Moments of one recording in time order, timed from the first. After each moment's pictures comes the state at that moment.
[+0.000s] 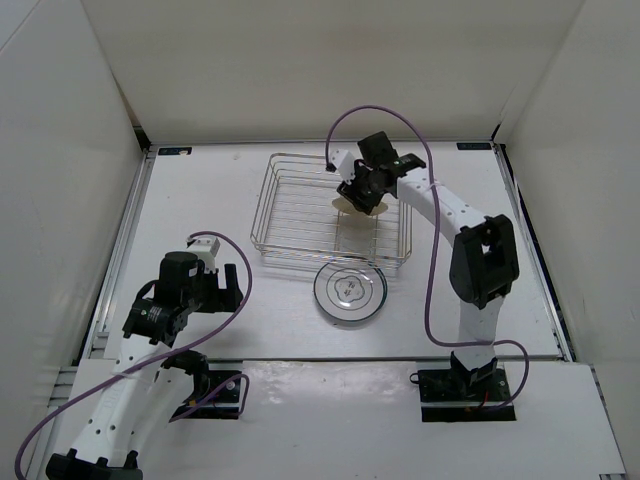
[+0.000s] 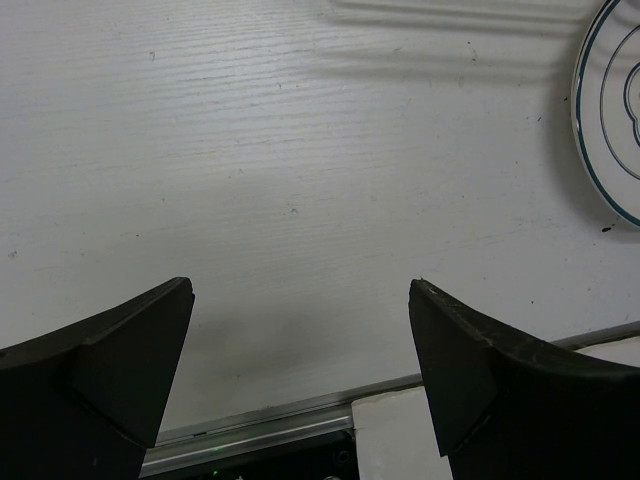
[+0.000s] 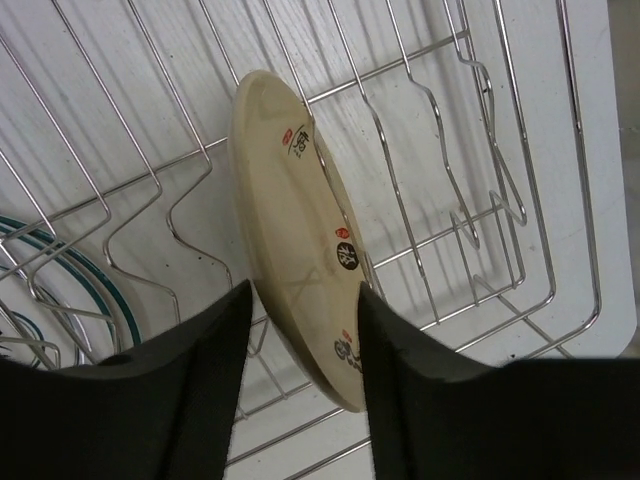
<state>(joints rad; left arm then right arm) -0.24 0.61 0.63 -0.82 0.07 -0.18 0.51 1.94 1.70 -0.72 -0.15 -0.61</state>
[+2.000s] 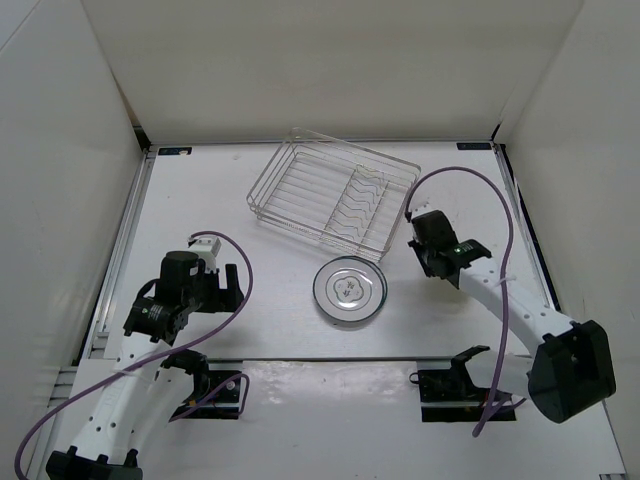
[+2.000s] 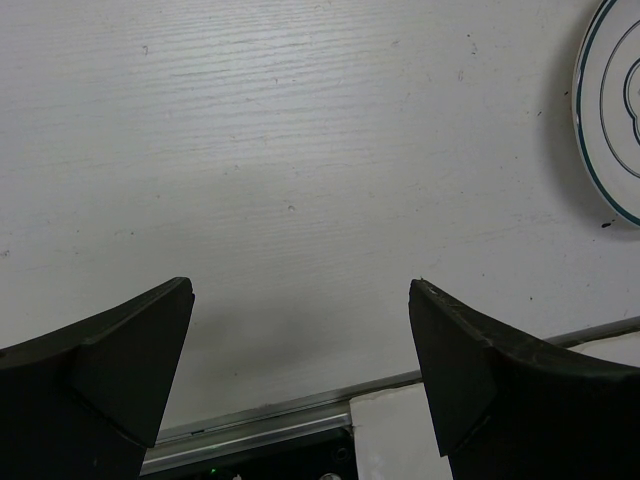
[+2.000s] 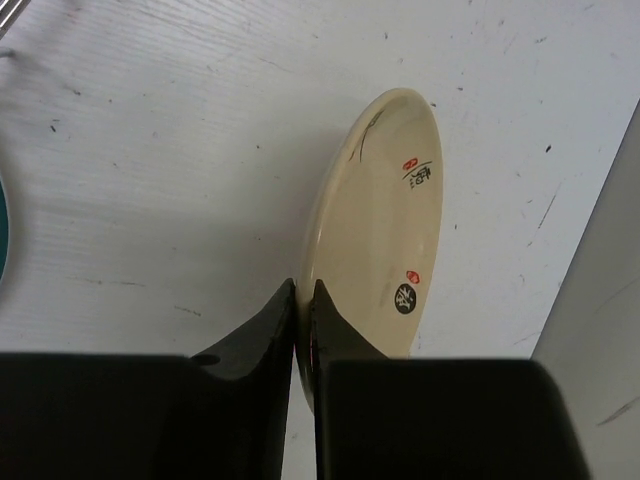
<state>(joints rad) -0.24 0.62 0.63 -0.82 0.08 -0.18 0.47 1.17 0.80 -0.61 0.38 -0.11</state>
